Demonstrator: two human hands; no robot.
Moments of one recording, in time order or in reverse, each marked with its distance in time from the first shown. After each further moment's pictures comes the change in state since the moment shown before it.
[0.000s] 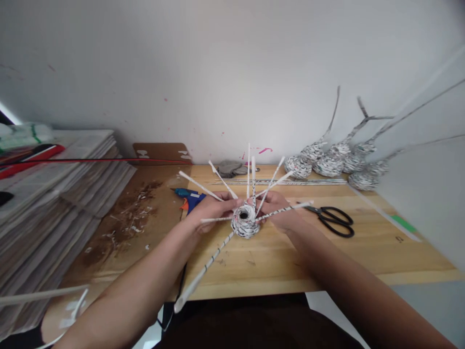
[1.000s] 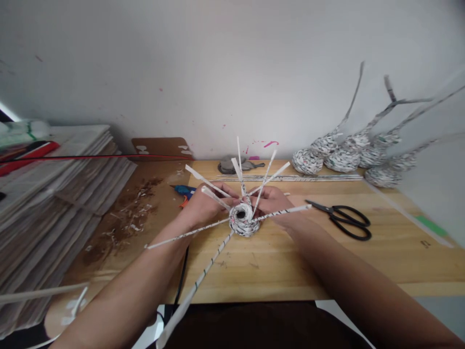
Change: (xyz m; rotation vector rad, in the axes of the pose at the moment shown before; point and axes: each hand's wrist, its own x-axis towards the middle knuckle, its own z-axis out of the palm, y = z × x) left_hand 0.002 0.014 -0.015 0.346 0.130 0.043; right_hand 0.022 0.015 0.002 0.045 -0.078 0.063
